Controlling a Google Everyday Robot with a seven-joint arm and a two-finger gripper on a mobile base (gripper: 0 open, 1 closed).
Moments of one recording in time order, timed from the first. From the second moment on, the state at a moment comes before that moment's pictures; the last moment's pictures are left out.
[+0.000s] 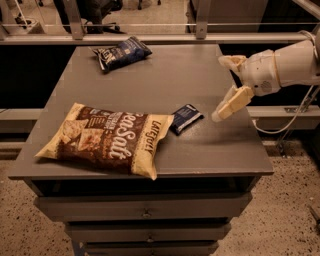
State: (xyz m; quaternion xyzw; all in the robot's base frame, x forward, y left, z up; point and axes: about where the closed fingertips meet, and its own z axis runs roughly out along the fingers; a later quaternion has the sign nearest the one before) arm 0.596 -0.160 0.901 -0.57 0.66 0.21 0.44
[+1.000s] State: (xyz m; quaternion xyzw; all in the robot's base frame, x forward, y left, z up) arm 0.587 -0.121 0.851 -0.56 0.67 0.29 0.38
